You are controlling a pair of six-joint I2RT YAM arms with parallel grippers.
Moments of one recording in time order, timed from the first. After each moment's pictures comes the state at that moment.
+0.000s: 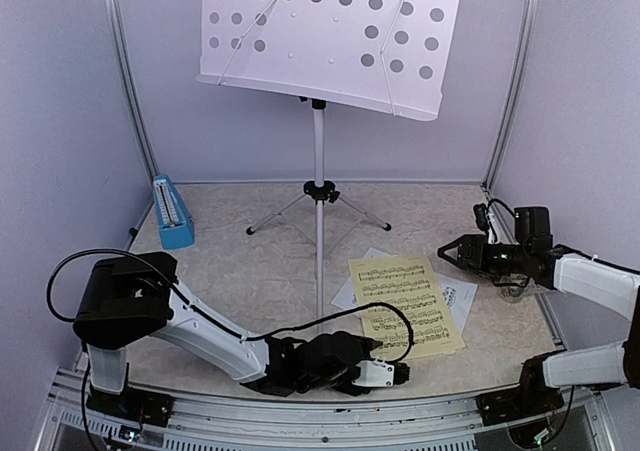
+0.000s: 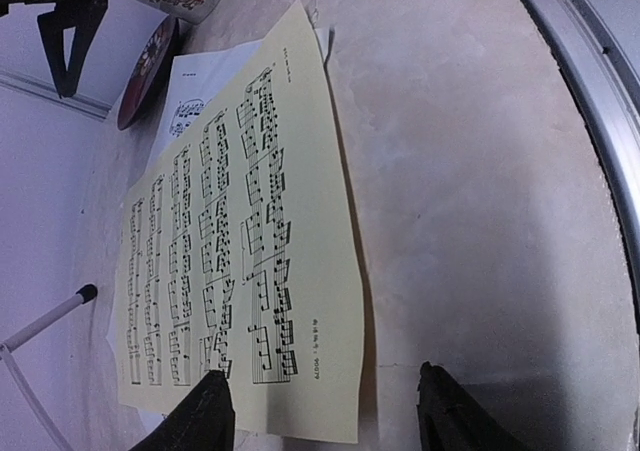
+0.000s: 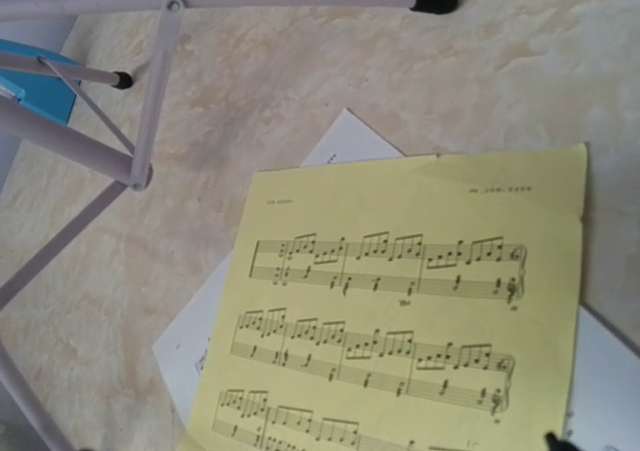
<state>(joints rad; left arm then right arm) -1.43 2.05 1.01 0.45 -0.33 0.68 0.09 1.13 0.55 -0.05 -0.64 0.33</state>
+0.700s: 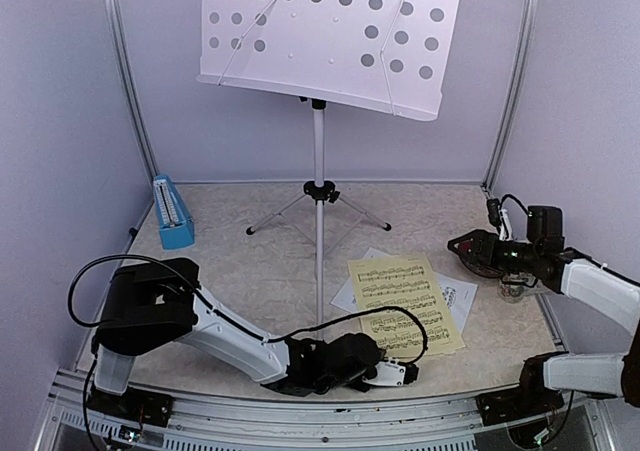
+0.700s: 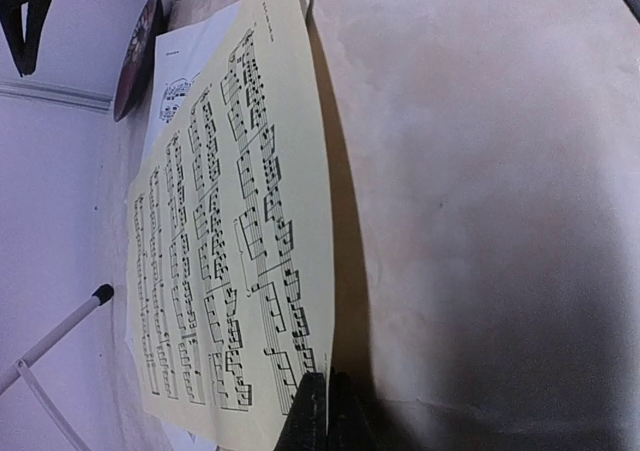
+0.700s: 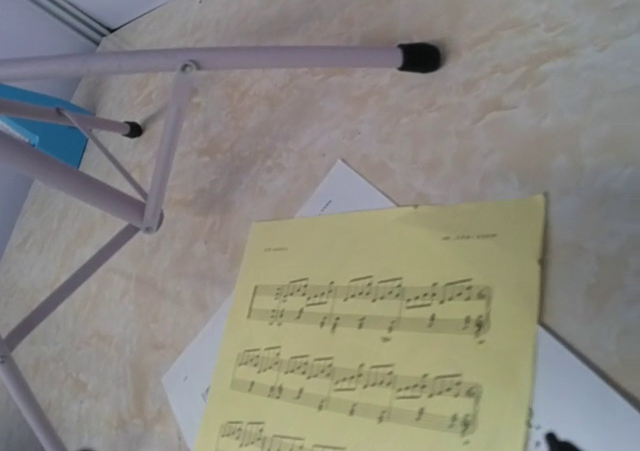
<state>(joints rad) -1.43 2.16 1.15 0.37 -0.43 0.79 0.03 1.05 0.53 -0.05 -0.67 0.35</state>
